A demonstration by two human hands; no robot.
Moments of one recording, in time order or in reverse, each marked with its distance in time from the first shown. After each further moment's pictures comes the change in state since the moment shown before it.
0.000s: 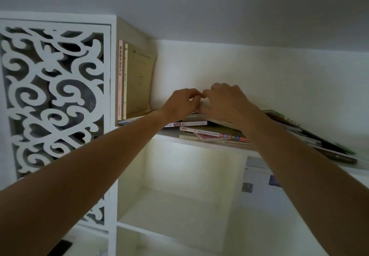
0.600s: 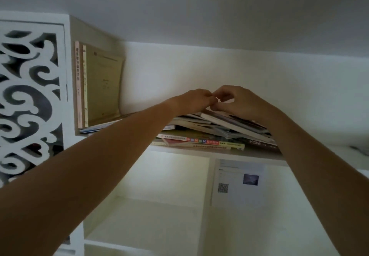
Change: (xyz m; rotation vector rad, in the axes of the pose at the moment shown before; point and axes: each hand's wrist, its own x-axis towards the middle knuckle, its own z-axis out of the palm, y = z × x) left_hand 0.057 0.094 0.057 0.003 -0.414 -0.005; right_hand -0.058 0.118 -0.006 0.767 -0.077 0.187
